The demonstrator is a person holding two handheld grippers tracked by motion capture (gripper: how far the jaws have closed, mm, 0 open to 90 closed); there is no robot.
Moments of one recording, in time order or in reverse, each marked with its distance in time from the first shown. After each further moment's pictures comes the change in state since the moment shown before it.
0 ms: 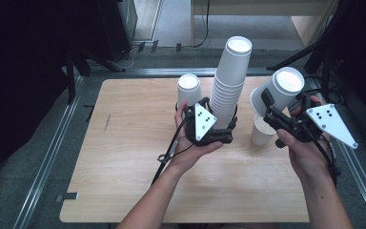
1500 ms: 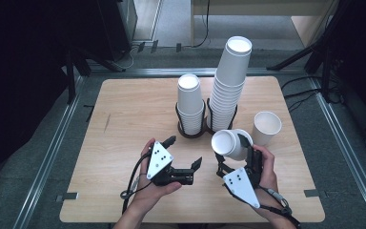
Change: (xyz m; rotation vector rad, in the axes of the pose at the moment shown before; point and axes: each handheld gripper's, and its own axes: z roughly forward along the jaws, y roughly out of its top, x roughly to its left) left arm 0.020 -0.049 -0.114 0.126 -0.092 -0.125; right arm 0.096 -0.127 -0.052 0.083 0.091 -0.710
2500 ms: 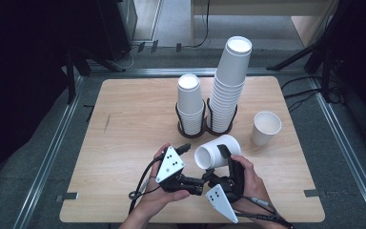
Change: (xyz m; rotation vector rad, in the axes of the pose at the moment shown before) left arm -0.022 -0.001 0.009 0.052 -0.156 -0.007; right arm 0.038 0.000 -0.006 -0.065 0.095 -0.310
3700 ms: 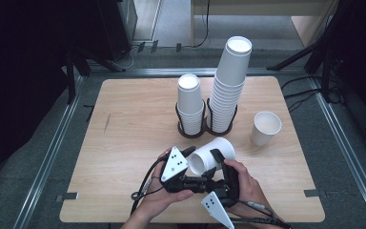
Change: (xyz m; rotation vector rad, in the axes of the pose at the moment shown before) left arm -0.006 0.001 0.005 0.062 0.017 -0.014; right arm 0.007 0.009 -0.004 -0.057 0.034 -0.074
